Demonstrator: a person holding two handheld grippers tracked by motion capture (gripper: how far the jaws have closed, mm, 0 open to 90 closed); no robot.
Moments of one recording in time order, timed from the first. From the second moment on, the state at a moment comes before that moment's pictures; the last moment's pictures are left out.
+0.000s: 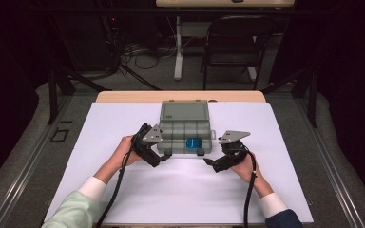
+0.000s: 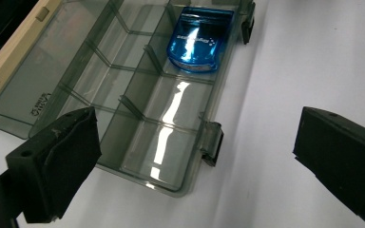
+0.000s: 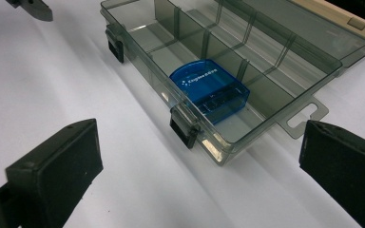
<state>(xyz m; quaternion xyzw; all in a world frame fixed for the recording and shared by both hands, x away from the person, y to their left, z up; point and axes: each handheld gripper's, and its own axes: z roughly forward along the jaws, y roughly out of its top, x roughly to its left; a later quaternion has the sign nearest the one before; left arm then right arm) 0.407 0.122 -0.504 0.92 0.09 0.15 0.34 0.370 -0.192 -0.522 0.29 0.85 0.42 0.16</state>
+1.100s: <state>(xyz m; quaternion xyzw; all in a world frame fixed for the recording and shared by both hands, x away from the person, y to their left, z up) 0.426 0.082 -0.518 0.95 0.02 0.13 0.29 0.372 -0.193 -0.526 0.29 0.85 0.42 0.15</state>
